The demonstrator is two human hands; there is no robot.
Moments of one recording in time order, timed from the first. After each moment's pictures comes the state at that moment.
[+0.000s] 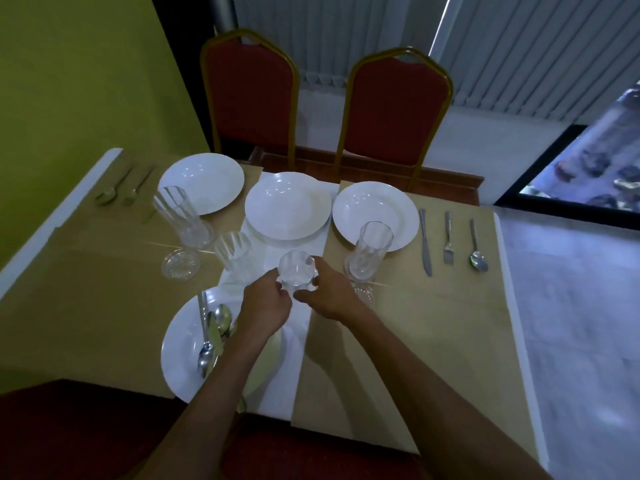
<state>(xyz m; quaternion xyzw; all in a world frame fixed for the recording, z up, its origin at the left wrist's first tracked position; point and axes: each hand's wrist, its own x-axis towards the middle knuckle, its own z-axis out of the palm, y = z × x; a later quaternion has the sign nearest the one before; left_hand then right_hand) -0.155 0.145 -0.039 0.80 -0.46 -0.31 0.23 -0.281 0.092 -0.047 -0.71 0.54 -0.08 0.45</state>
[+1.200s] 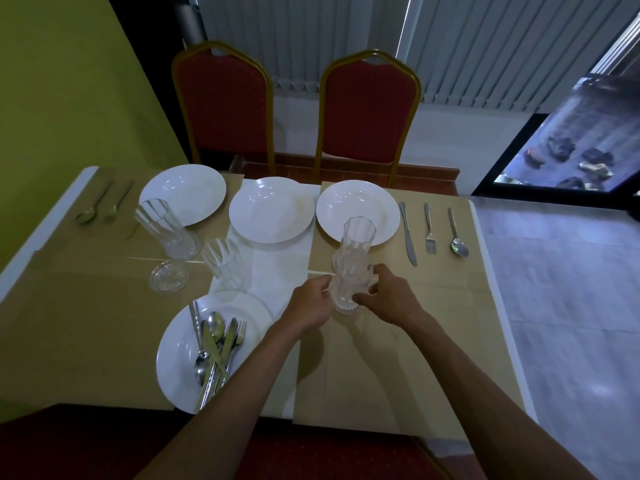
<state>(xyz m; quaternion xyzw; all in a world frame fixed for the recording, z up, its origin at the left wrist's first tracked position) -0.214 0.128 -0.060 0.68 -0.54 -0.47 0.17 -0.388 0.095 -0.066 -0.64 0.67 -0.07 0.37</state>
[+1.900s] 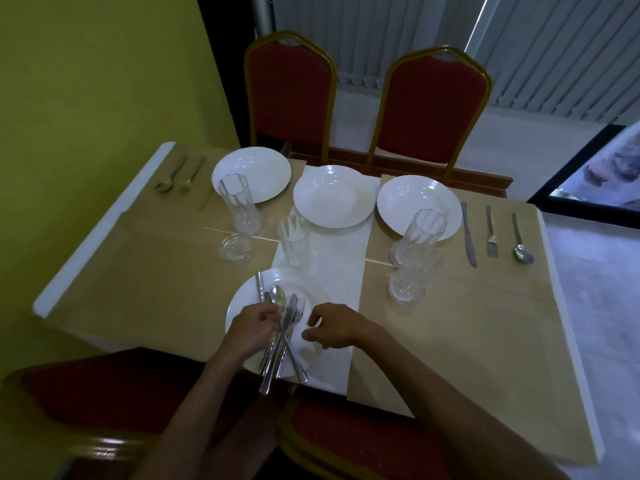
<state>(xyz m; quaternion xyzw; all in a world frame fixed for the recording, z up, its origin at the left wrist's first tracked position) -0.024 0.245 -0.096 0.78 -0.38 -0.46 0.22 -0.211 0.172 -0.064 -0.75 0.46 0.15 0.46</state>
